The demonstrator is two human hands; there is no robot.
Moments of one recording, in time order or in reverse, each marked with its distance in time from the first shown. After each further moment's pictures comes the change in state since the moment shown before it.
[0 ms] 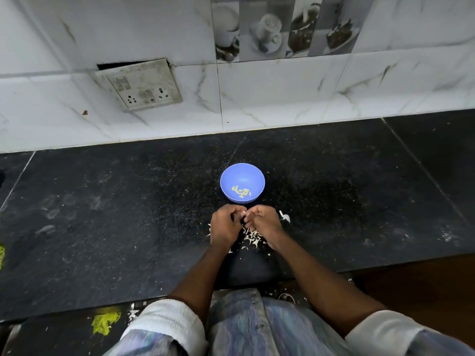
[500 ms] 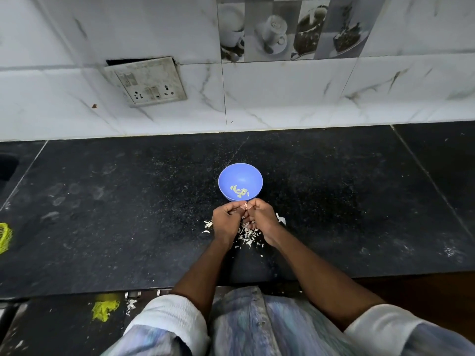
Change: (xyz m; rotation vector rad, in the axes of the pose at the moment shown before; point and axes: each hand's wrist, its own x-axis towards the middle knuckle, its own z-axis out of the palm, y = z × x) left_hand -0.001 0.026 0.028 -0.487 0.104 -0.286; right_hand 0.010 -0.014 -0.017 0.069 -0.116 0.033
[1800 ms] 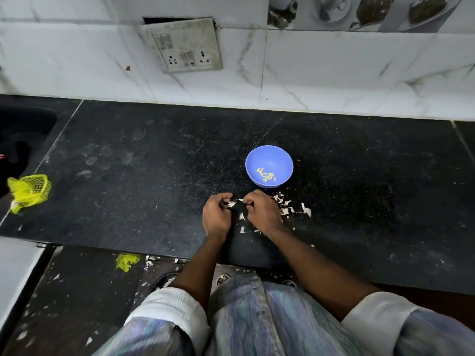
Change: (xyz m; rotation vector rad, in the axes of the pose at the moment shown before) left_hand -0.008 -0.033 -0.078 0.418 0.284 0.016; right_hand -0.003 0.014 0.051 -0.962 -0.051 -0.443
